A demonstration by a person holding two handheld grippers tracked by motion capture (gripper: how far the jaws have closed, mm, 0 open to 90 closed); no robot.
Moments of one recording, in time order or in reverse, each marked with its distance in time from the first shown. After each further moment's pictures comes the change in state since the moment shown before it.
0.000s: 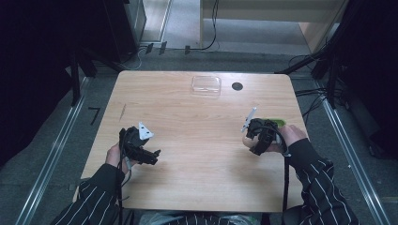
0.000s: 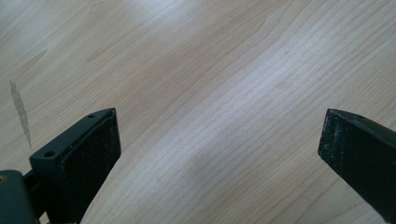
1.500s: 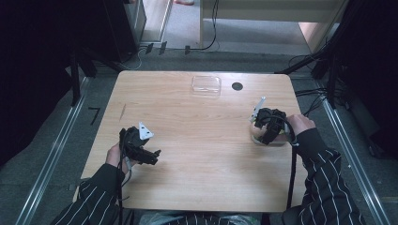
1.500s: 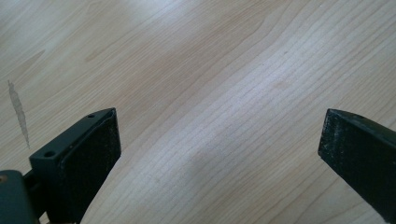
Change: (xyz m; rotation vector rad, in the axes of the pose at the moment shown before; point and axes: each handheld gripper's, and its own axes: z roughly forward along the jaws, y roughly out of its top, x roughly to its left) left arm 0.000 0.000 0.001 -0.001 -0.004 -0.001; right arm -0.035 -0.010 -0.007 -0.001 -0.046 -0.002
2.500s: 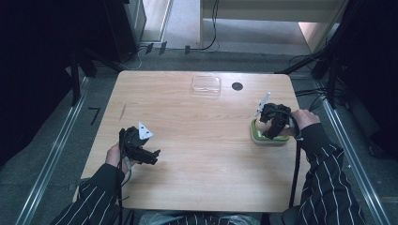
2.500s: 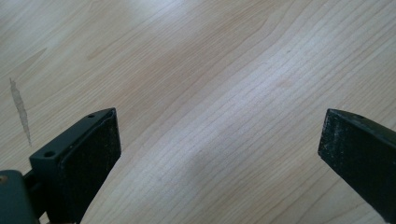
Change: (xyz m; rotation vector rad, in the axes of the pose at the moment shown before) left arm 0.001 -0.001 0.000 0.003 0.004 -0.003; right arm -0.022 -0.008 0.003 0.008 -0.026 0.009
